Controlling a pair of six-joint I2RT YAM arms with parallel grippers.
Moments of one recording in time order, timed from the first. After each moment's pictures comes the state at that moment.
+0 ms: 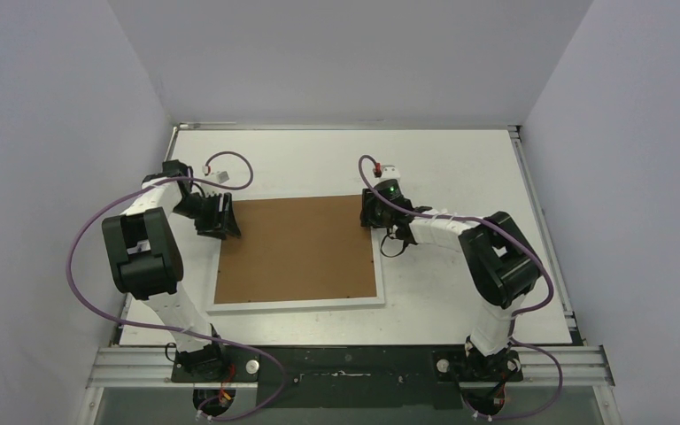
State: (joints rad) left arm 0.22 1.83 1.27 -0.90 0.53 0.27; right arm 0.57 1.82 0.99 0.09 0.12 0.40
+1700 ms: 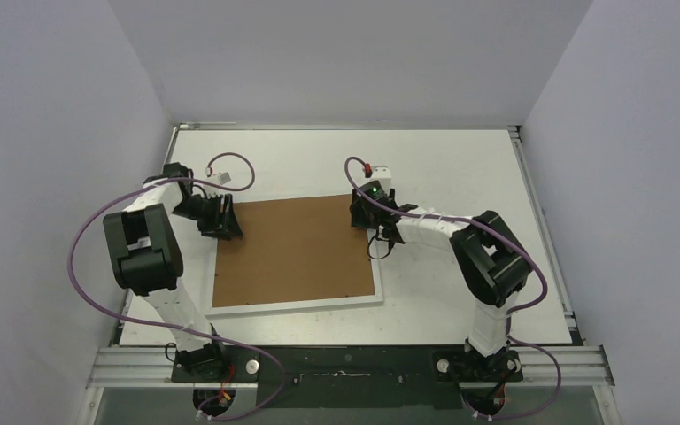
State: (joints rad) left arm 0.23 1.87 1.26 -0.87 0.60 0.30; right arm 0.66 1.88 1.06 -0.01 0.31 0.46
